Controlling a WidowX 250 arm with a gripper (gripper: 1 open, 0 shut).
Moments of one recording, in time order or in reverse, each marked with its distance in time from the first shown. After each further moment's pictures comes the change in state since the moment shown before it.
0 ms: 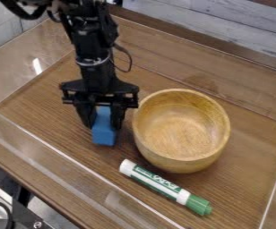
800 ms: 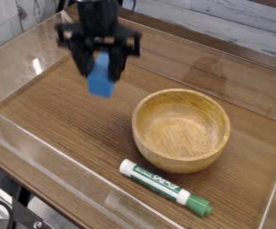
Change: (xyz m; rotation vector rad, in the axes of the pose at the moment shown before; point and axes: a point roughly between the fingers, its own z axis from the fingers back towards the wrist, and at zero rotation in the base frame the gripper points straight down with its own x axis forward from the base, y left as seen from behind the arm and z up) arm 0.017 -0.011 0.080 0.042 -0.074 -0.096
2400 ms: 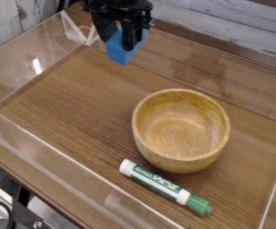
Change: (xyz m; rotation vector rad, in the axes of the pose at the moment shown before) arm 0.053 0.007 0.001 -0.036 -0.129 -0.269
